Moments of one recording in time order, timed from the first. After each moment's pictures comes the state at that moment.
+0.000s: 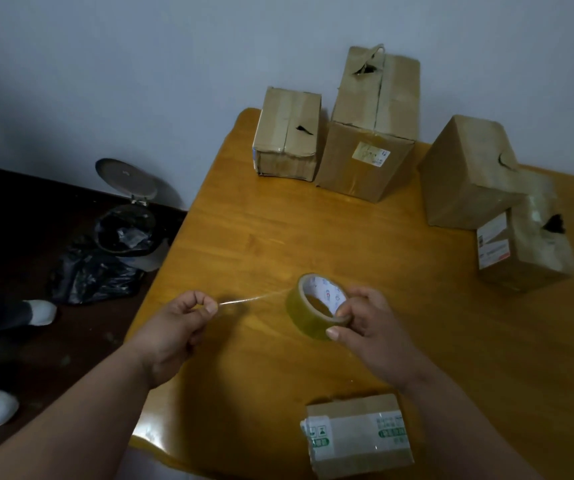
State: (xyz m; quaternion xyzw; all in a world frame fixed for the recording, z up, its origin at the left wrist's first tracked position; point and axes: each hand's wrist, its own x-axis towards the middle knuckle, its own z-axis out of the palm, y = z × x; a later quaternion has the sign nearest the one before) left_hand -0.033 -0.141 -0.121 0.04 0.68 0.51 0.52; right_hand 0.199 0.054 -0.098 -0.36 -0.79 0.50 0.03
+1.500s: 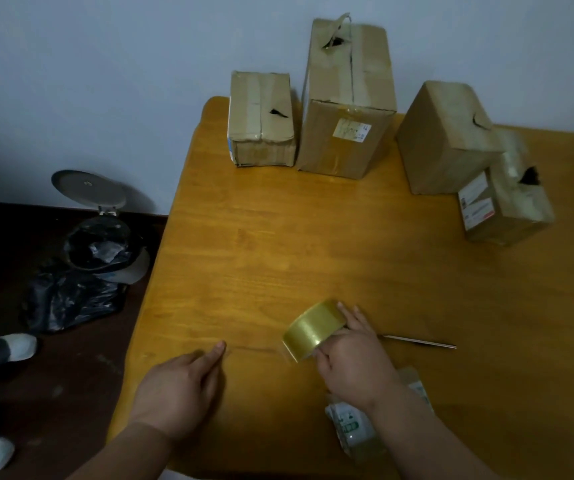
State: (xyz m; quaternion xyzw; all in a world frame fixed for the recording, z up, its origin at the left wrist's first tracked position) left_hand -0.025 -0.201 -0.185 0.50 0.85 0.05 0.17; right_hand 0.193 -0.012 -0.153 -0.32 -0.92 0.20 -0.06
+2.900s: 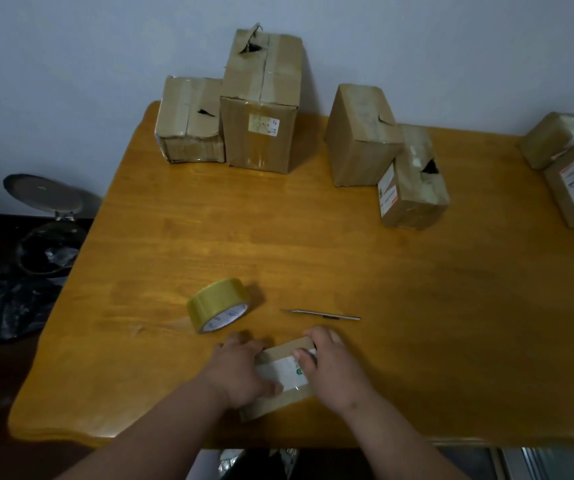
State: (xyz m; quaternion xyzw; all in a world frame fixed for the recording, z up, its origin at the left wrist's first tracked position) left_hand 0.154 -0.085 -0.156 0.45 0.77 0.00 0.45; right_hand 0.320 -0.001 -0.157 -0.50 -0.77 0.39 -0.04
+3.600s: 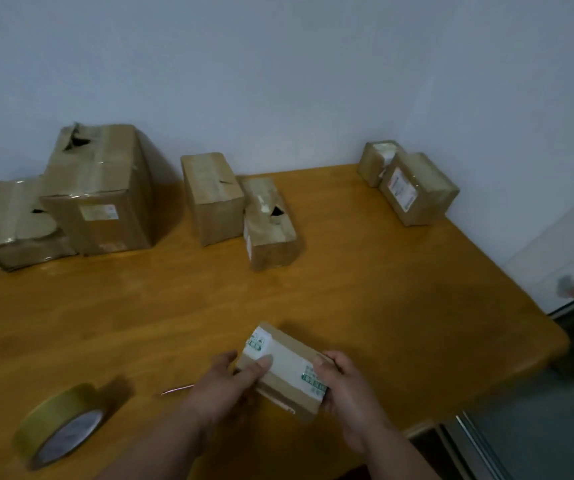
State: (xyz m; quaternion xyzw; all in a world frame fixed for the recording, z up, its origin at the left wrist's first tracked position) left_hand 0.283 0.031 -0.091 0.24 0.68 0.30 0.63; right_hand 0.482 0.064 -0.092 -0.63 -0.36 0.65 0.25
